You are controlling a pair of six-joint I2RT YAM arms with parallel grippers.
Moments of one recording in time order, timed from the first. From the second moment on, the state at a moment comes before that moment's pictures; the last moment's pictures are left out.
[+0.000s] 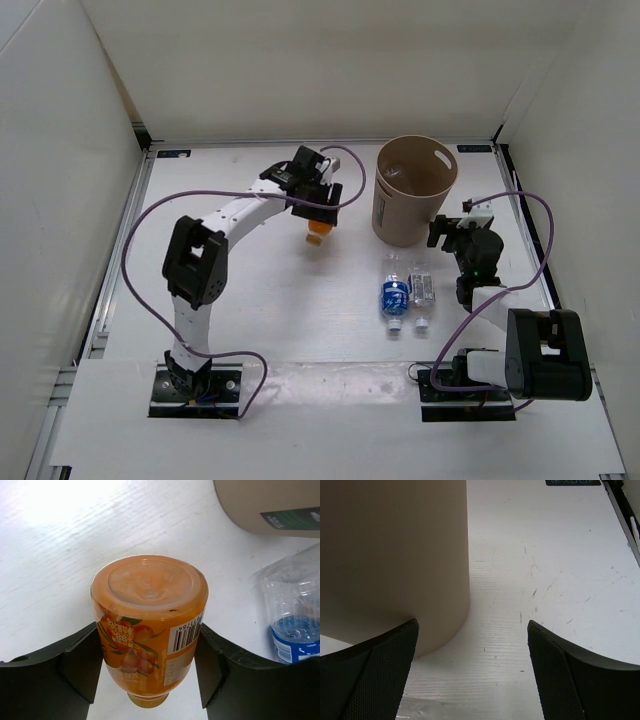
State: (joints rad) left arm -0.59 2.03 1.70 -0.63 0.15 -0.21; right arm 0.02 1.26 0.34 0.74 -0.05 0.02
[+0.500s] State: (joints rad) left arm -0.40 1.80 1.79 -0.47 0.12 -0.32; right arm 0.04 1.26 0.34 0.74 -0.03 0.02
